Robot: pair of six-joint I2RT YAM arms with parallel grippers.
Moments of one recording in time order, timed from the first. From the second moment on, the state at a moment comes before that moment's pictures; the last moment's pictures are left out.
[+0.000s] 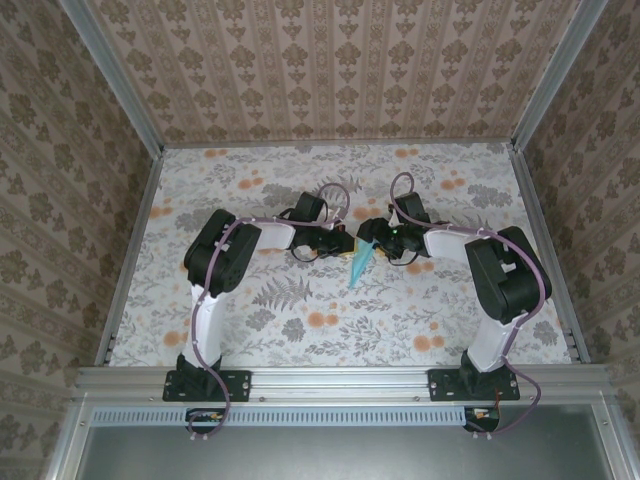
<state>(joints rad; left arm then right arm) -0.62 2.16 1.25 0.02 0.79 -0.66 0.32 1.79 0.93 -0.03 -0.40 0.85</state>
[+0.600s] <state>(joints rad) -0.62 2.16 1.26 0.01 0.79 -0.66 0.32 1.69 0.93 -0.09 -0.40 0.81</state>
